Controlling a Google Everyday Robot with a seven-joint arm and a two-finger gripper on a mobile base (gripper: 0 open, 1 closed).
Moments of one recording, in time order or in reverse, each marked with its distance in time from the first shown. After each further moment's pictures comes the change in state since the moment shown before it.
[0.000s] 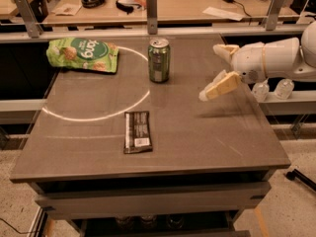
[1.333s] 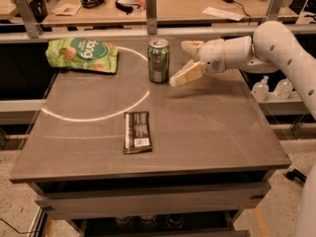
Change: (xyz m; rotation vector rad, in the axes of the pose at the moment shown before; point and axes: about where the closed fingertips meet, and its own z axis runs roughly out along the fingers) arm -0.030 -0.033 0.106 -0.144 -0.175 0.054
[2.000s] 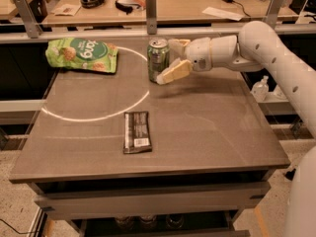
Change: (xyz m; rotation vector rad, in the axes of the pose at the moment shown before) arm -0.017 0.006 0.034 -0.036 -0.048 -0.008
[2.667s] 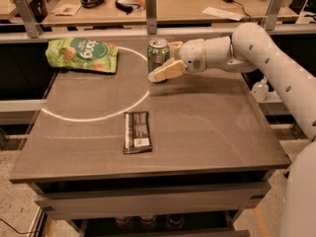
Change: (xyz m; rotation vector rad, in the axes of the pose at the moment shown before) arm -0.006 0.010 0.018 -0.048 -0.031 0.028
